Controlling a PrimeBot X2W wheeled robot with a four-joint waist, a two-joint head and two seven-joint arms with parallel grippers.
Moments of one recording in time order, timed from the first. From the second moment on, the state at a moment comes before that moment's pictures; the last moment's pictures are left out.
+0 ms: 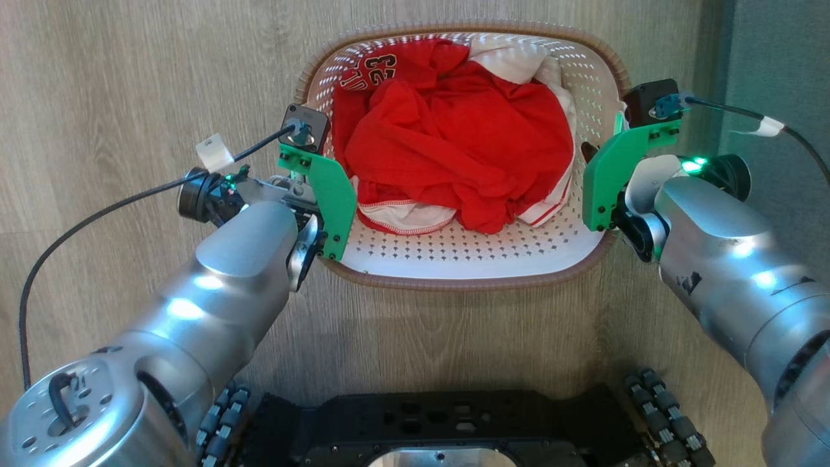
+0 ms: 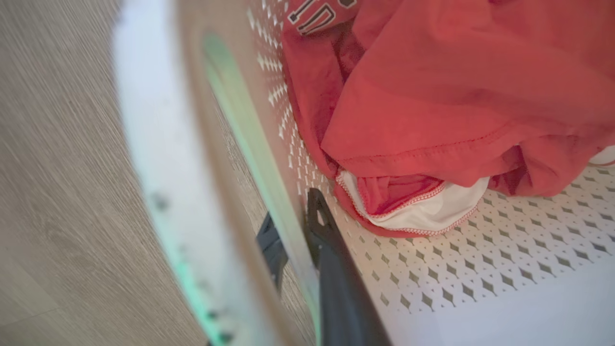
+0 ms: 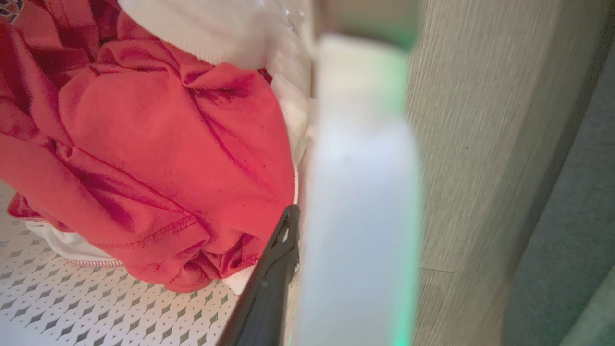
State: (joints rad) left arm -1.01 0.05 -1.28 1.10 -0.98 0.12 0.08; right arm -1.08 -0.16 1.26 1.20 1.22 0.12 -0.05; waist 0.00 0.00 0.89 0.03
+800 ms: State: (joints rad) left arm -1.03 0.05 -1.28 1.09 -0.97 0.13 0.08; right arm -1.08 -0.17 1.26 1.20 1.23 0.12 -0.06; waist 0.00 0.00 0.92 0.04
